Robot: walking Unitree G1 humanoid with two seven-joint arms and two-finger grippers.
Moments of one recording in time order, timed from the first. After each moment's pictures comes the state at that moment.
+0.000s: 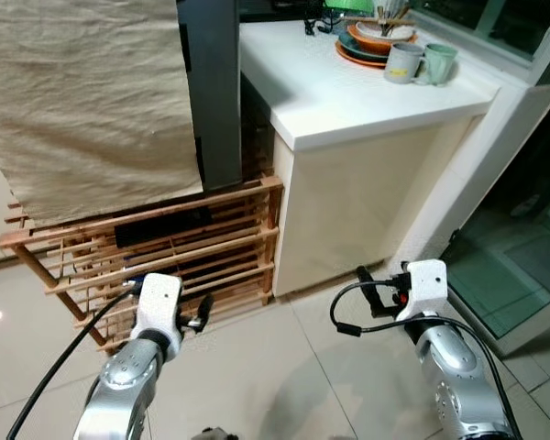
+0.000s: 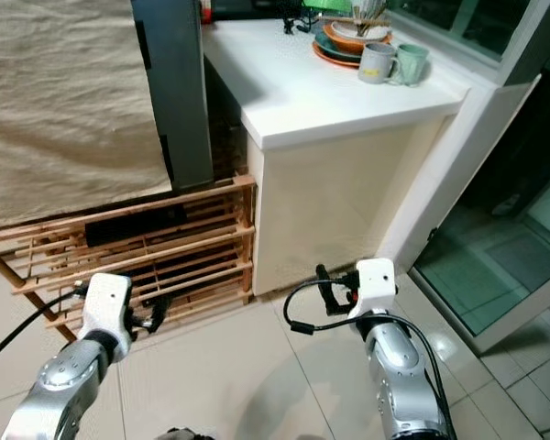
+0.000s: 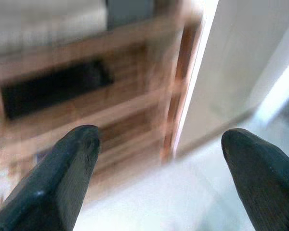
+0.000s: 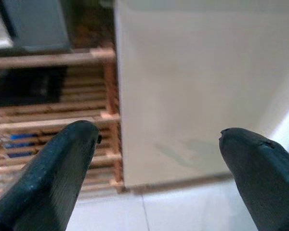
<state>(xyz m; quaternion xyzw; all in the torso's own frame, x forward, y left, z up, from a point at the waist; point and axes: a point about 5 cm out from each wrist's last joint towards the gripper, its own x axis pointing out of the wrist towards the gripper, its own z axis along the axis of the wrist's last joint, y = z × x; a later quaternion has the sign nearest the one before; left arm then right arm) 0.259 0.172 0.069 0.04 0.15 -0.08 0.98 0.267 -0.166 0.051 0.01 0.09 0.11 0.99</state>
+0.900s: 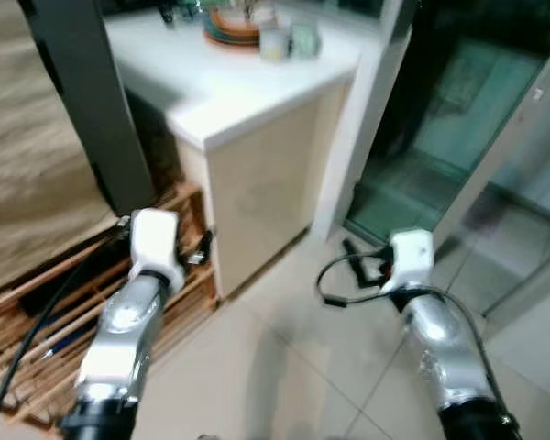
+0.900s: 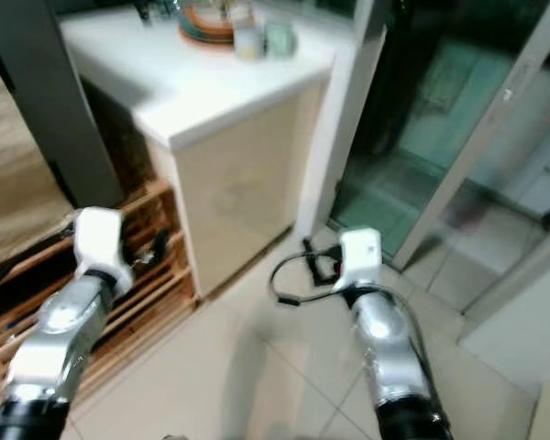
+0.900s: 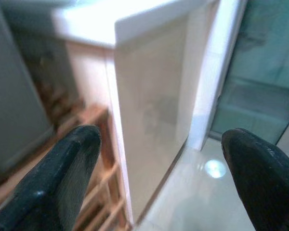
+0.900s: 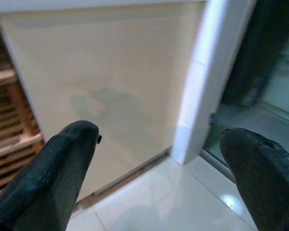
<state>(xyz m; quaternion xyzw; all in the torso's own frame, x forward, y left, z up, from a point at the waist) 0.289 0.173 0.104 0.04 0.08 -0.07 0.99 0.285 -0.164 0.061 0.01 0.07 0.10 0.99</state>
